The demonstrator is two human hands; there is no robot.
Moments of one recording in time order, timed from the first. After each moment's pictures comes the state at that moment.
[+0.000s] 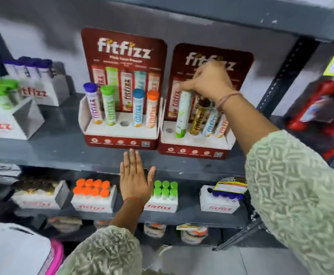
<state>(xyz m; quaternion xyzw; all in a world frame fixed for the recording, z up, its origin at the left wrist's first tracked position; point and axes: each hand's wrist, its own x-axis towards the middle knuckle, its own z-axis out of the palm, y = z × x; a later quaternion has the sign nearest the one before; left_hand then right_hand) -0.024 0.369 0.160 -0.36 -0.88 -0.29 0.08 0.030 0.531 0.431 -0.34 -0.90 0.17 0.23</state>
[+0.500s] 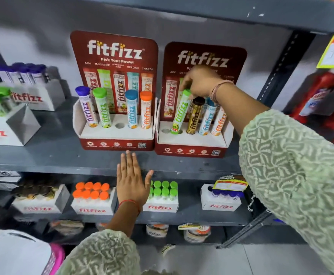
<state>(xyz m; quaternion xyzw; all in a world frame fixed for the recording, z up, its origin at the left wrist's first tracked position) -0.023 0.373 0.161 -0.38 -0.89 -0.24 0.08 0.027 0.571 0.424 -0.28 -0.95 0.10 0.09</state>
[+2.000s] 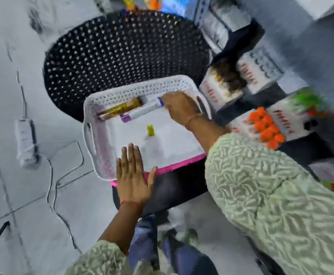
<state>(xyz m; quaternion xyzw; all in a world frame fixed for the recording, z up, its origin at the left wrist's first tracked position) 0.031 0.009 0.001 0.13 -0.97 -0.18 0.04 -0.189 0.107 0.054 0.30 -0.94 0.16 -0.10</state>
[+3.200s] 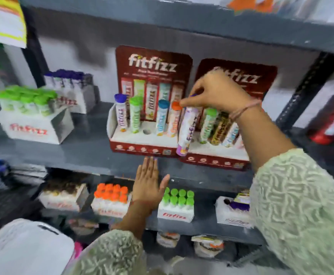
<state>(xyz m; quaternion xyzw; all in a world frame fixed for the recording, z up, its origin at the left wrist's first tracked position) -0.052 0.343 0.173 -0.44 -0.86 -0.26 0.07 0.015 0.488 0.446 -0.12 -0.98 0.05 0.16</state>
